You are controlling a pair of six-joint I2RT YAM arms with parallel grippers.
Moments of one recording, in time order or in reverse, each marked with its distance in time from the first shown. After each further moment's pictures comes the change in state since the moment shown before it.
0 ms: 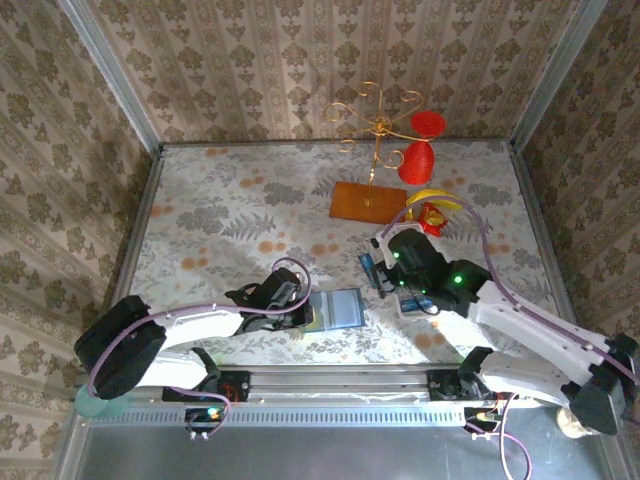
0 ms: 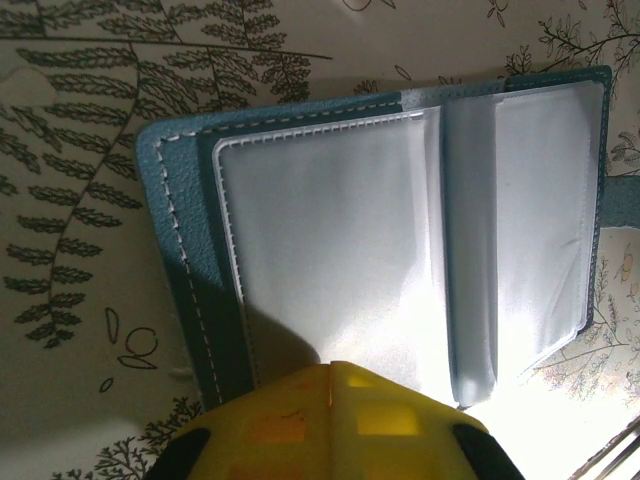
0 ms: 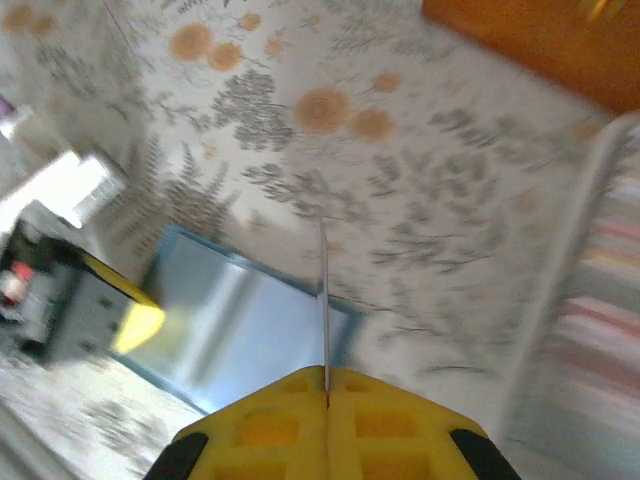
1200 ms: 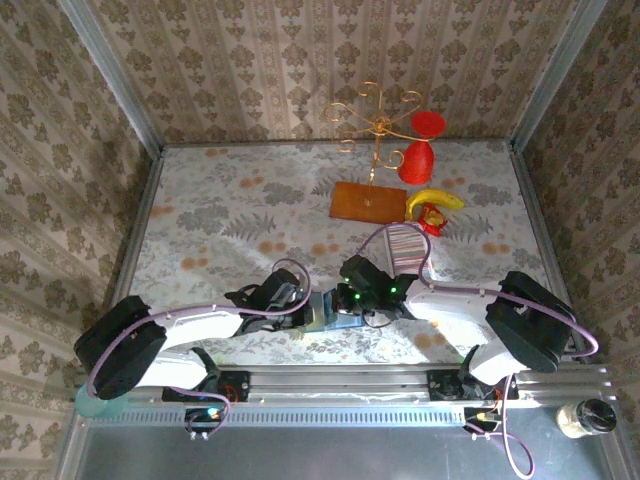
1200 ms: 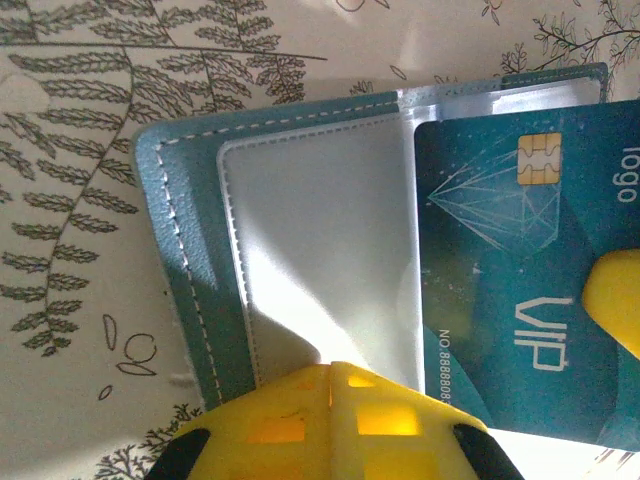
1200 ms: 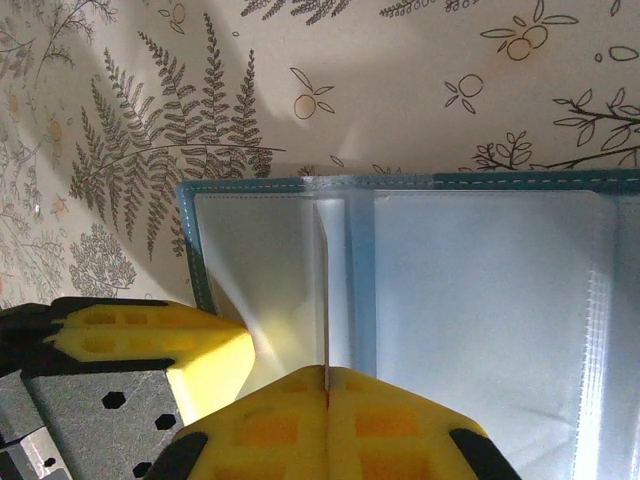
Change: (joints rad) left arm 0.000 -0.001 -0.013 0.024 -0.002 0.016; right arm 0.142 0.436 -0.105 0.413 -0.145 0.621
